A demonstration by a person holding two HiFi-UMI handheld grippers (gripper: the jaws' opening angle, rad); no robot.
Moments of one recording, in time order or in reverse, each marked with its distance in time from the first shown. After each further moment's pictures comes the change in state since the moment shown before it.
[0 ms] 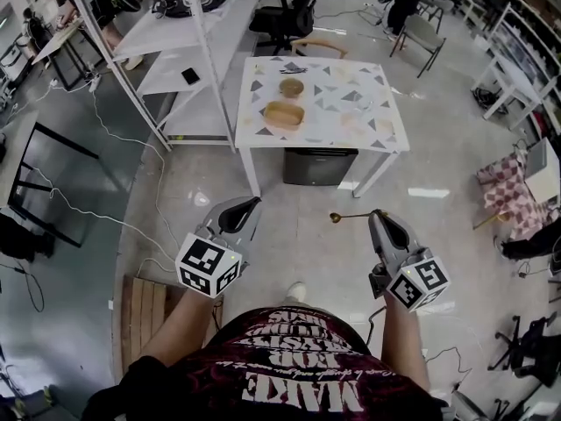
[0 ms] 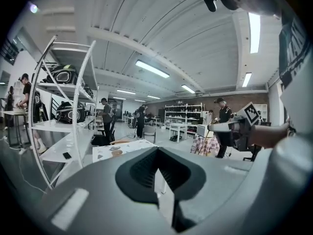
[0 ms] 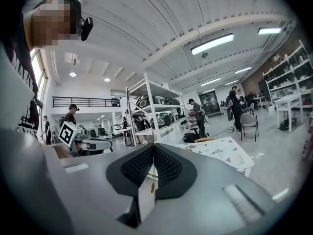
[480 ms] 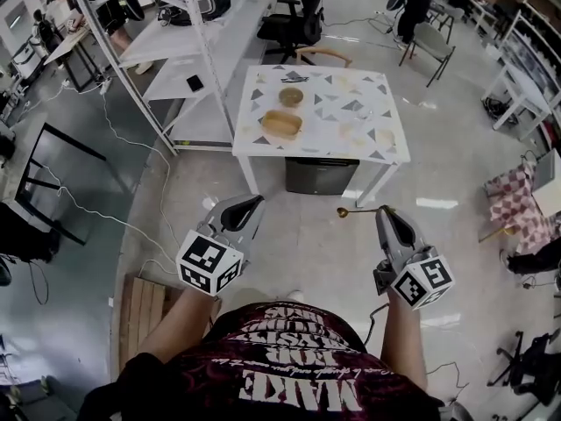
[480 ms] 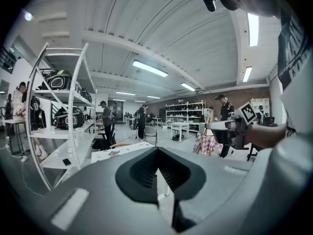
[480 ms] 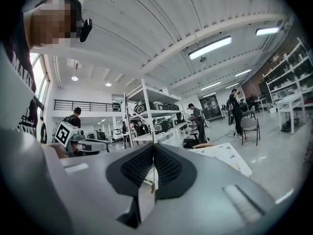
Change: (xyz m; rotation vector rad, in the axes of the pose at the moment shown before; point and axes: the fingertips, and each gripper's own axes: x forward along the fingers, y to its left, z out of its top) left arm 0.046 -0.022 0.025 0.046 0.001 0.025; right arm -0.003 -0.065 0.026 -0.003 -0.062 0.015
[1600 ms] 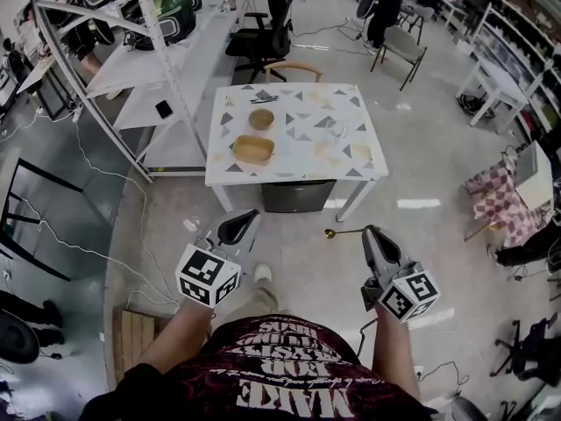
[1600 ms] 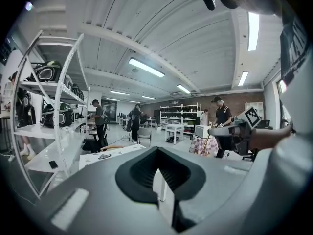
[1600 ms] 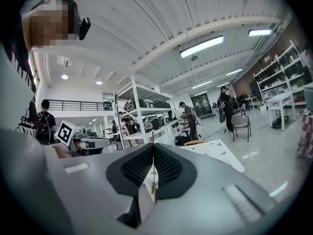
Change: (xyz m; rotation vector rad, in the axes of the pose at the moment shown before) left arm 0.078 0.016 0.011 -0.007 -0.016 -0.085; right arm 0.018 -0.048 -0.007 0.040 0.017 -0.094
